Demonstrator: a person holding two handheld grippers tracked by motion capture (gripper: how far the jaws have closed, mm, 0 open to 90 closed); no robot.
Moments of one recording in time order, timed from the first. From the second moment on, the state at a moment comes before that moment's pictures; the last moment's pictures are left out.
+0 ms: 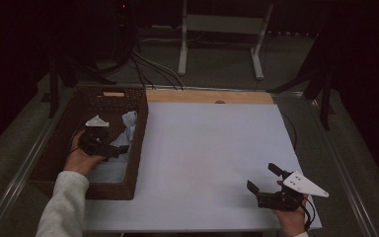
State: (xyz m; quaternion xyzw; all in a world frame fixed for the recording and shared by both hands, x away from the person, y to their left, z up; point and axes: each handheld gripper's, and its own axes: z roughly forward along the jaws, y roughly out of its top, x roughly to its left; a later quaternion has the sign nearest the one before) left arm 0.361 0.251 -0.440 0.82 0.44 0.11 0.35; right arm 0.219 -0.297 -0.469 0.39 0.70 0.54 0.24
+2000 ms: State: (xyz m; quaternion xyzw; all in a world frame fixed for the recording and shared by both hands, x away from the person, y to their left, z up) left arm 0.372 0.250 -0.446 0.83 0.50 0.09 0.22; right arm 0.219 -0.298 -0.469 0.39 0.70 0.54 0.24
